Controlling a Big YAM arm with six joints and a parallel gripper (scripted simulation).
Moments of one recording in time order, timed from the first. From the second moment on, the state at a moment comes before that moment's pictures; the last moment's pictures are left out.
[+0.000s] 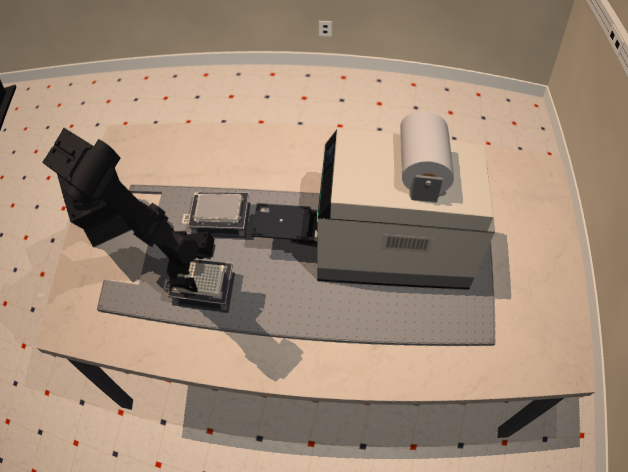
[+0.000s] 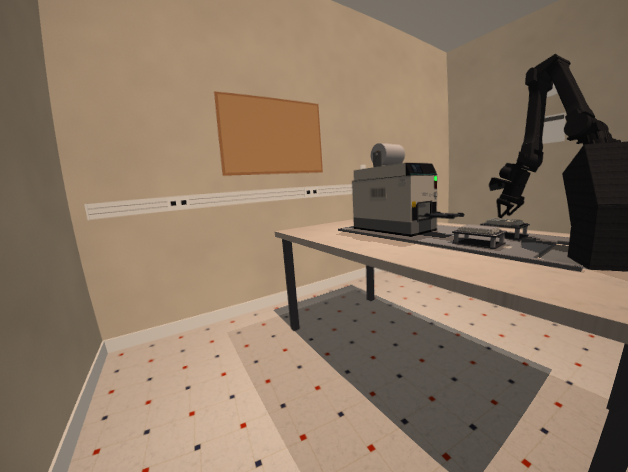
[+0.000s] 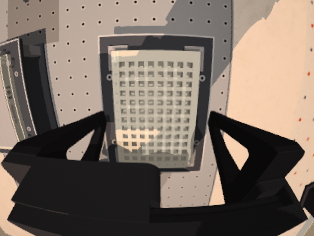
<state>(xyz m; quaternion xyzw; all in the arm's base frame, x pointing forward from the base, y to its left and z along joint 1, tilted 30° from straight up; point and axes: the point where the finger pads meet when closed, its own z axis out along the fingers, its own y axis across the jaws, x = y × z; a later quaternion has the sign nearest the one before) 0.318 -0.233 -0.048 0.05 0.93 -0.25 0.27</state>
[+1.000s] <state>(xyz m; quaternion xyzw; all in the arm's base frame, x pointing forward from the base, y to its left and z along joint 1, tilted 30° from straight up) 0.319 -0.233 -0.049 0.04 0.93 -0.24 0.27</state>
